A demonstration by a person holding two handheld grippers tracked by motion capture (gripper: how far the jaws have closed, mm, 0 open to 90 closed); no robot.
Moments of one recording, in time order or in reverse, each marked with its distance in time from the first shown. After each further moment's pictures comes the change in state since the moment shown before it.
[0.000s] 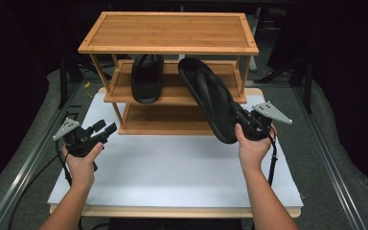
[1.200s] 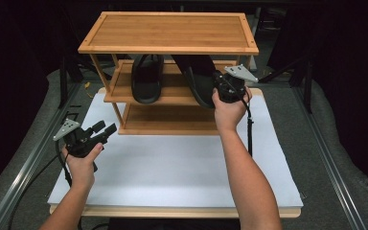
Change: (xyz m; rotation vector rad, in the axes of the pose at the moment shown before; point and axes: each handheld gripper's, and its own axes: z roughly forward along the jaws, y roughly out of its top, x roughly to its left) left arm 0.002 -0.003 0.001 0.007 0.007 -0.011; right arm 0.024 0.053 0.099 0.000 -0.116 -0.077
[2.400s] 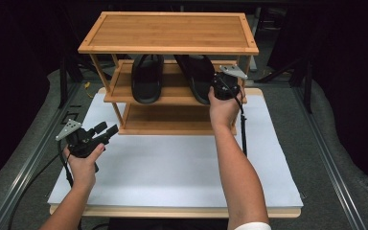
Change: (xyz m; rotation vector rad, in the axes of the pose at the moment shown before) left arm 0.001 -0.004 0.004 0.016 -0.008 -0.008; right arm 0.000 -0.015 0.034 0.068 -0.109 0.020
